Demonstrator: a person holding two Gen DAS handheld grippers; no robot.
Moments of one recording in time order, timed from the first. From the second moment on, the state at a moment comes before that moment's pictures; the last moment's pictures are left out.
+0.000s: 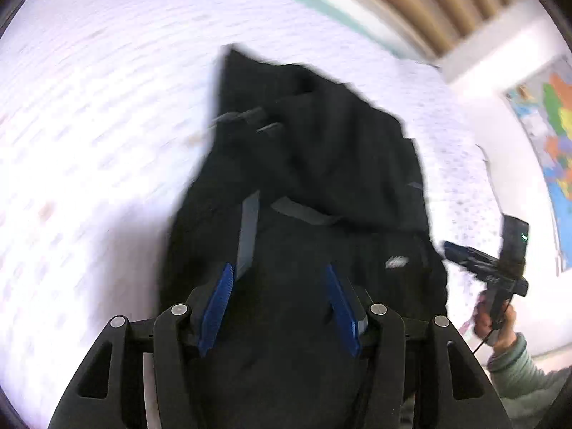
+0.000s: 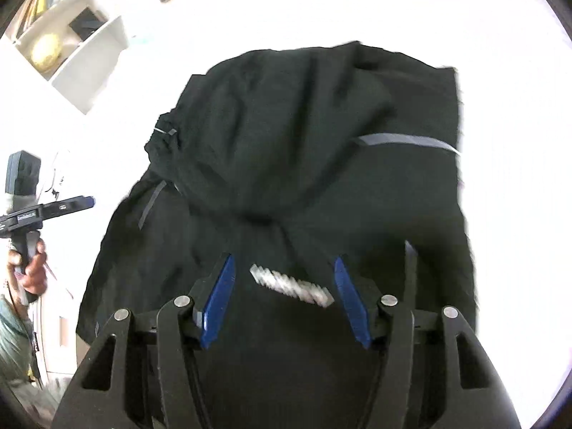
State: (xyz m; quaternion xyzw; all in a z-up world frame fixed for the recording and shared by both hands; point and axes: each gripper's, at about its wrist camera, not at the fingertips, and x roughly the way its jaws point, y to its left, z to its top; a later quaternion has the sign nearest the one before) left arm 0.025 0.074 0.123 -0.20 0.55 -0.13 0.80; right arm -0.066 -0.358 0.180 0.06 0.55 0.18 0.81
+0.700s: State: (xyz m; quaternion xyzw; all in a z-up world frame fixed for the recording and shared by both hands) left arm -0.081 0.125 0.031 -0.22 0.67 -0.10 0.70; right arm -0.218 -0.497 0.104 0.19 0.66 0.06 0.73
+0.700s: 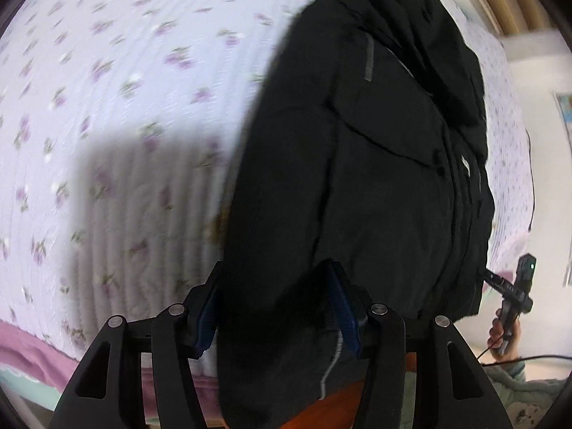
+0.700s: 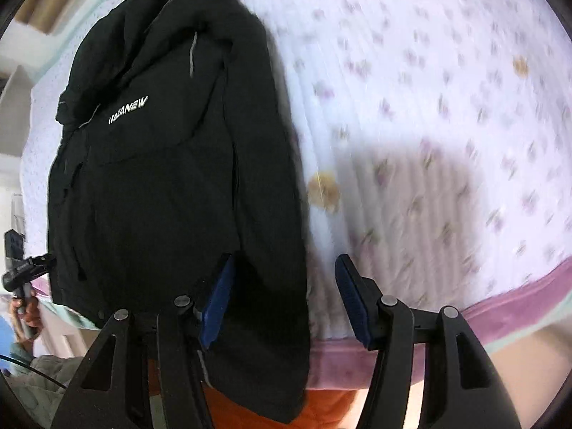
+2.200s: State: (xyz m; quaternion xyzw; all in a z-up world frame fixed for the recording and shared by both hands) left arm 0.113 0.132 0.204 -0.39 0.44 -0.23 0.78; right arm -0.043 -0.497 0.277 0.32 0.42 0.15 0.84
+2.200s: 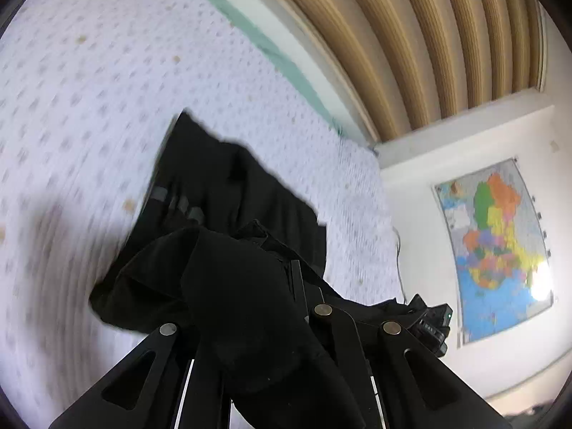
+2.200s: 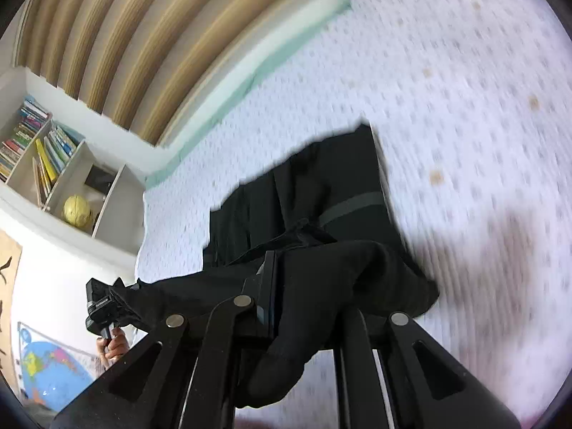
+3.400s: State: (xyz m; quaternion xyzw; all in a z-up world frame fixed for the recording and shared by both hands) left arm 0.255 0.138 0.165 -0.38 0.49 -0.25 0.74; right arm 0.106 -0.537 0.221 0.33 0.50 0.14 0.79
